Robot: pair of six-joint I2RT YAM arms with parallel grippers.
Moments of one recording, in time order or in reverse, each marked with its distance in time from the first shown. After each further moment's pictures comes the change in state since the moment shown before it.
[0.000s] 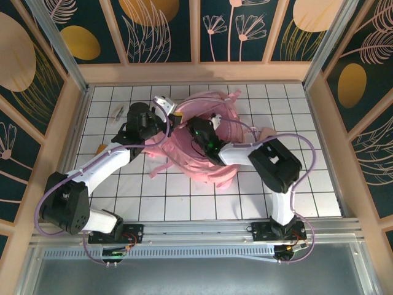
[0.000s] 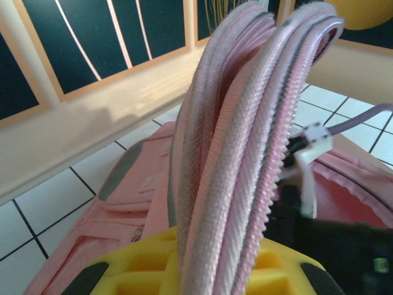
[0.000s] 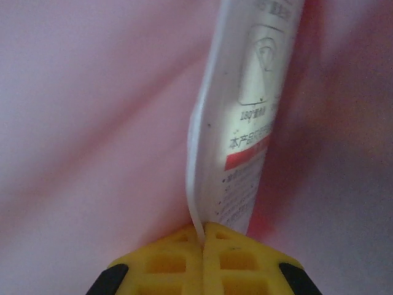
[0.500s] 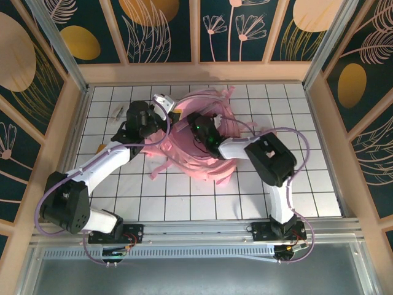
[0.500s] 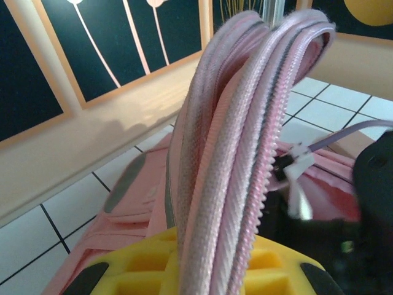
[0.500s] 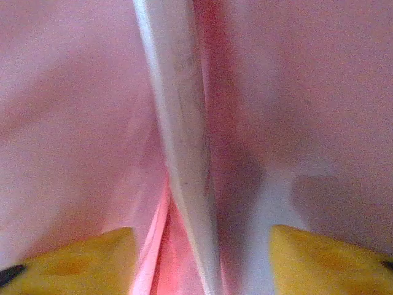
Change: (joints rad) left arm 0.004 0.011 0.026 -0.002 -0.042 0.046; right arm -0.073 0.006 0.037 -0.174 -0.148 0.102
